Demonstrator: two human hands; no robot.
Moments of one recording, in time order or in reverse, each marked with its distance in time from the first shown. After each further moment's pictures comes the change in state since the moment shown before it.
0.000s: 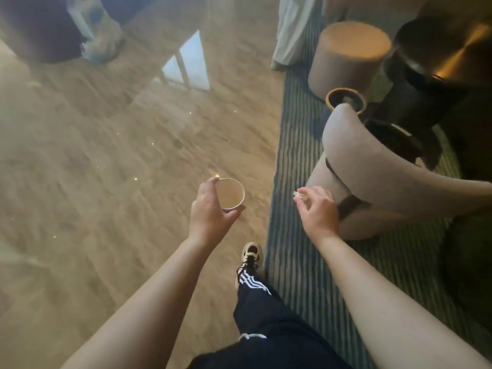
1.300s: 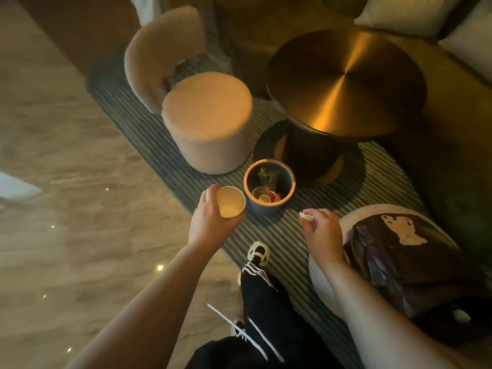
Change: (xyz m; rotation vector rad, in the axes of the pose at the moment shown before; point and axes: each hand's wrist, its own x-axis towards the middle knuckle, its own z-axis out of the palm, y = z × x) left_hand 0.918 0.248 0.390 -0.011 -0.738 0.579; right_hand 0.772 0.163 0.033 -0.013 0.510 0.834
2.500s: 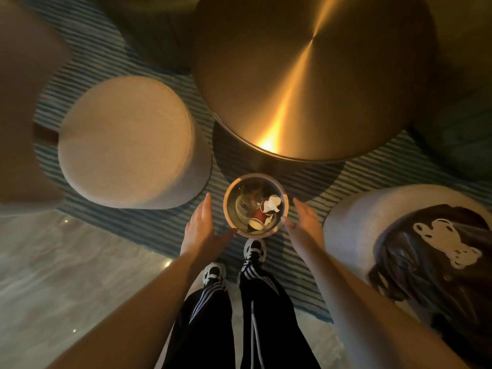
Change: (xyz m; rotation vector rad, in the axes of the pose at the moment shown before) left_hand 0.357 -0.044 0.133 0.286 -0.638 0.131; right_hand 0.277 0.020 0.146 0.063 -0.085 0.653
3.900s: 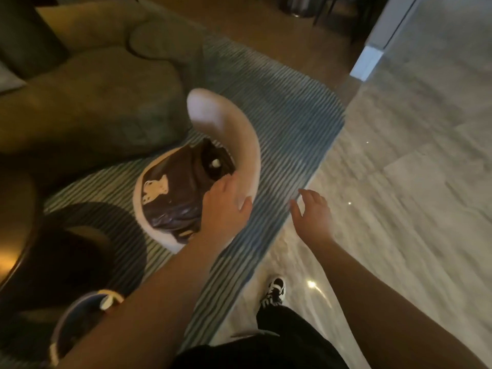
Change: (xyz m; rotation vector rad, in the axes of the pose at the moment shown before) left_hand -0.362 0.373 0.237 0.316 -0.449 1.481; right_hand -0.466 0.341 -0.172 0.189 1.014 0.800
